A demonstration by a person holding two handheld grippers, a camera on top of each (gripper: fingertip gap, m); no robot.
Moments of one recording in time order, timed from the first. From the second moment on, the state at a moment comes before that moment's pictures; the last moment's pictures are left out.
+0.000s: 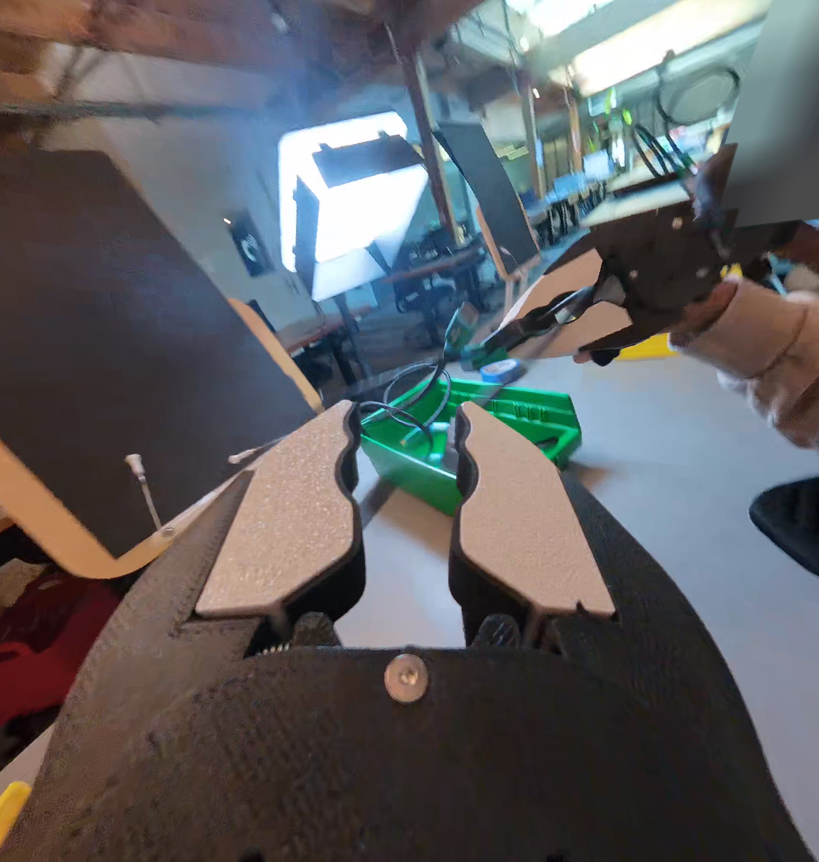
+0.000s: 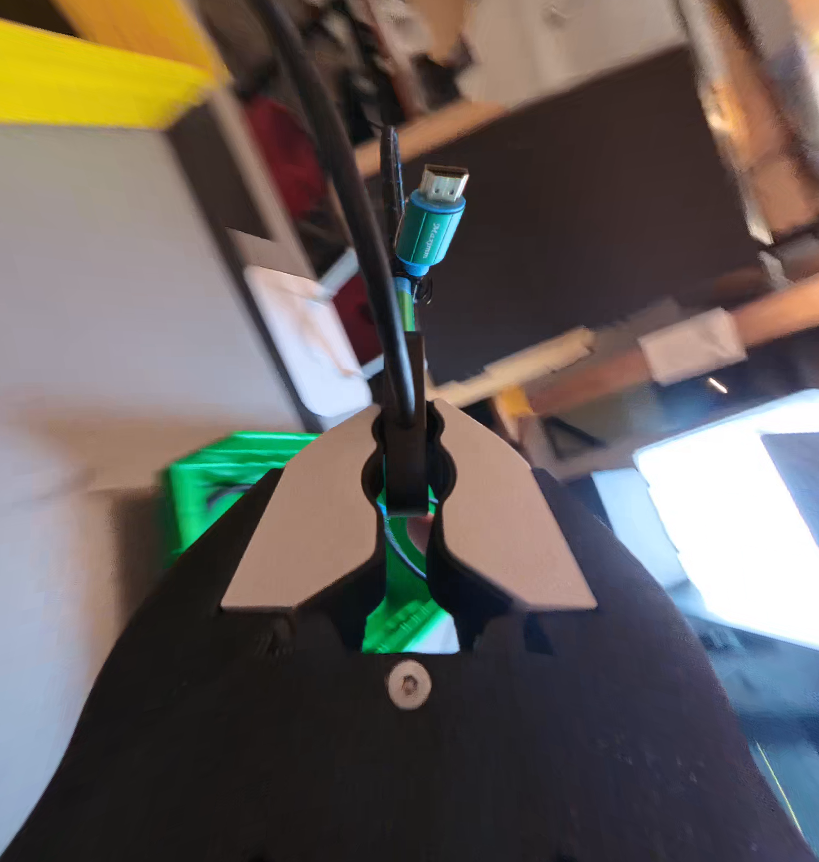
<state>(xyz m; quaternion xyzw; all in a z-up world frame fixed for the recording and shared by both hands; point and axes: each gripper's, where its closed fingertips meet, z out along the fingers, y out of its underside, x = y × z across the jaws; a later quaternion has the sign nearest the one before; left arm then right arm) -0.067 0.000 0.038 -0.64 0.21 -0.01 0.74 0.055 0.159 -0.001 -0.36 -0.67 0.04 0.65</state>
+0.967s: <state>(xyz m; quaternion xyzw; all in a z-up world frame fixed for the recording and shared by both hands) -0.187 -0.074 -0.238 -0.95 0.27 -0.05 0.14 0.075 0.188 -0.123 -0.53 -0.74 0.22 0.35</state>
